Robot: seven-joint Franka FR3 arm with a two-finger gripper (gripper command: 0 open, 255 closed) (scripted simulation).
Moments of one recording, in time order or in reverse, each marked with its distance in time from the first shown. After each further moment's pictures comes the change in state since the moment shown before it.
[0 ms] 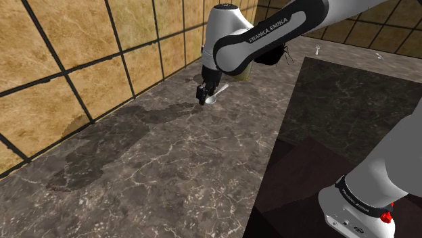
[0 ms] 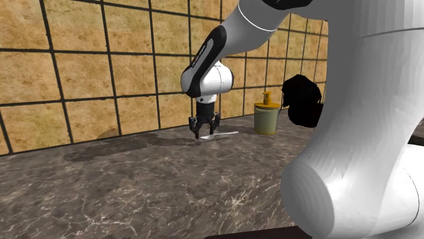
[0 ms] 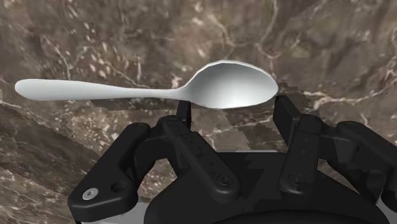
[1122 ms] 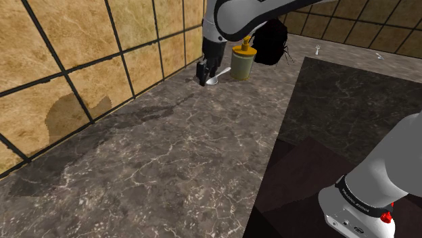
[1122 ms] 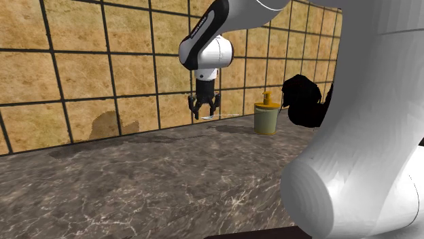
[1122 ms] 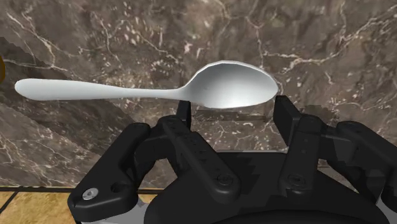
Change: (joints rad) arm -0.006 -0.096 0.005 0.117 0.040 -0.210 -0.034
